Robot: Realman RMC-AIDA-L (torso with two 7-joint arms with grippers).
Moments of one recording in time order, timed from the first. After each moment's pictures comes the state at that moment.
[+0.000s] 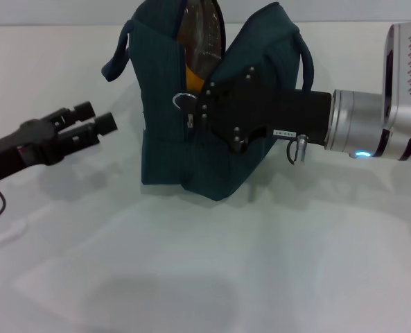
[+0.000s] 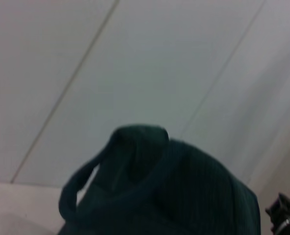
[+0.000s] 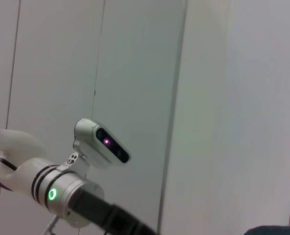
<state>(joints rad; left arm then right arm) -0.35 -2.04 0.57 0.58 1.74 1.66 -1.53 0.68 2.03 -1.74 -0.55 -0.84 -1.22 0.85</state>
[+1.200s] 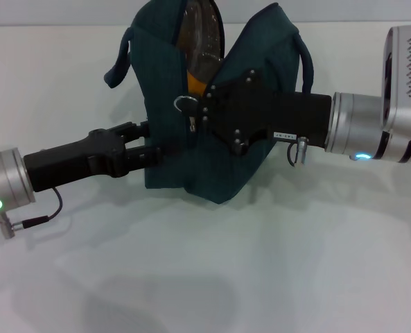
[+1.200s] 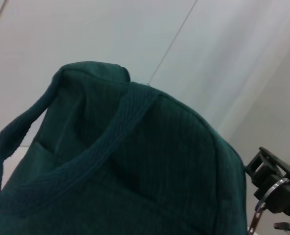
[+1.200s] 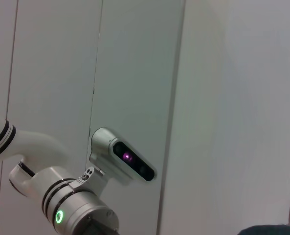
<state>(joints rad) -0.46 -2.09 0.63 0.53 1.85 1.61 -1.50 0.68 2.03 -1.75 -0.54 -0.84 -1.22 0.85</state>
